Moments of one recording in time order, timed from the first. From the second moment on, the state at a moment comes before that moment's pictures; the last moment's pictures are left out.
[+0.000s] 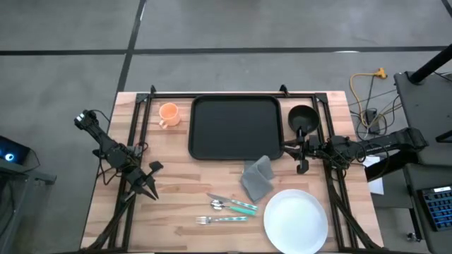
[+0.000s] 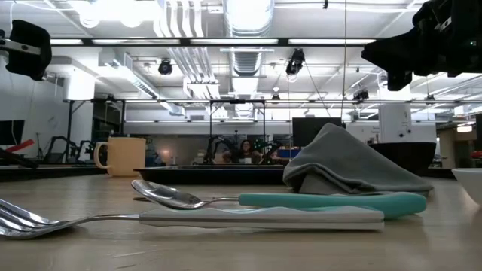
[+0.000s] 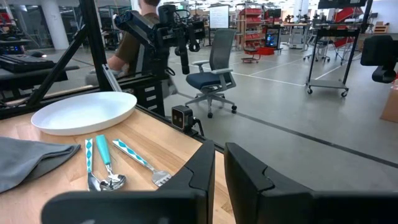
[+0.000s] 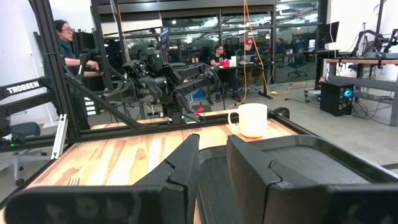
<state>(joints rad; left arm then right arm) -0.73 0.12 0.01 0.02 0.05 0.02 0.12 0.47 0.01 0.57 0.24 0.10</state>
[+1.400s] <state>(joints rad) -0.73 0.12 0.01 0.02 0.05 0.02 0.12 0.47 0.01 0.57 0.24 0.10</state>
